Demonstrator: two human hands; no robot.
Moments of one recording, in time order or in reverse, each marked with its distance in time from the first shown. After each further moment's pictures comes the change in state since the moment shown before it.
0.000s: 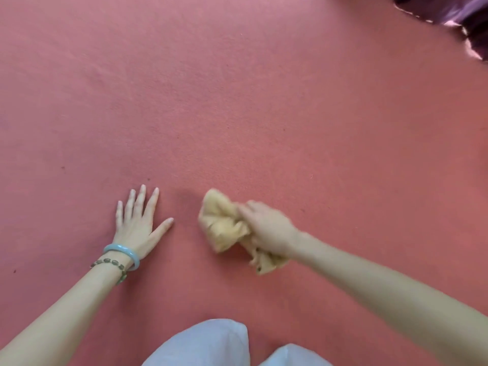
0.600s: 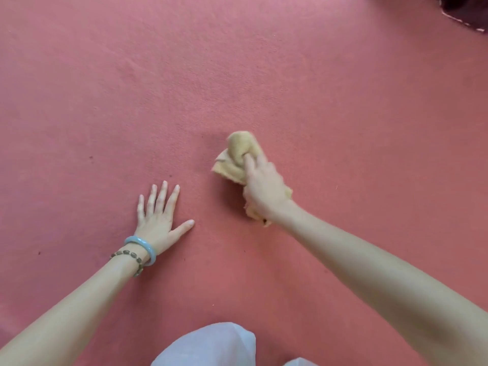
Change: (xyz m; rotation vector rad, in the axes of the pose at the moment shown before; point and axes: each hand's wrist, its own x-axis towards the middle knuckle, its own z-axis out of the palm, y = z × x) left_hand 0.002 -0.001 0.003 0.008 -0.007 0.025; right_hand 0.088 -0.026 -0.028 -0.104 0.276 0.260
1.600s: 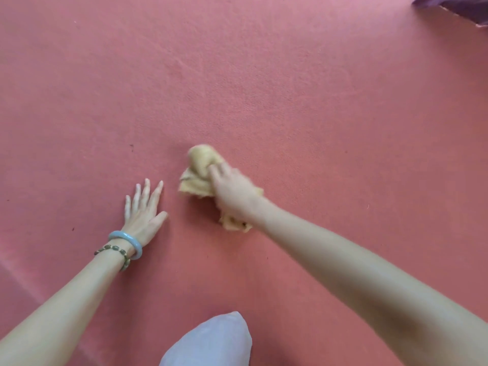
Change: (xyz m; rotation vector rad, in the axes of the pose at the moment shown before) left_hand -0.017 -0.073 -0.007 -0.295 -0.038 -0.275; right_hand 0.023 -0.096 0.027 -0.066 -0.141 -0.425
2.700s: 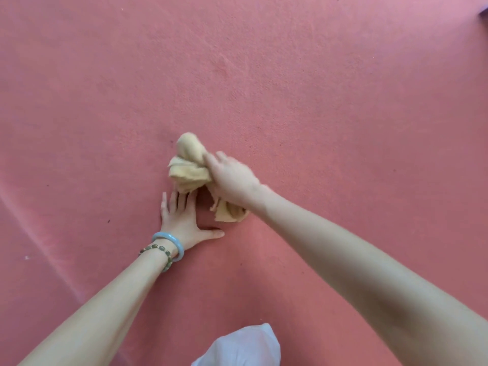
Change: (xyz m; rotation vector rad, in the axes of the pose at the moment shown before) left_hand -0.004 0.008 0.001 0.189 0.028 -0.021; right_hand 0.075 -0.052 0.009 0.109 -0.038 -0.146
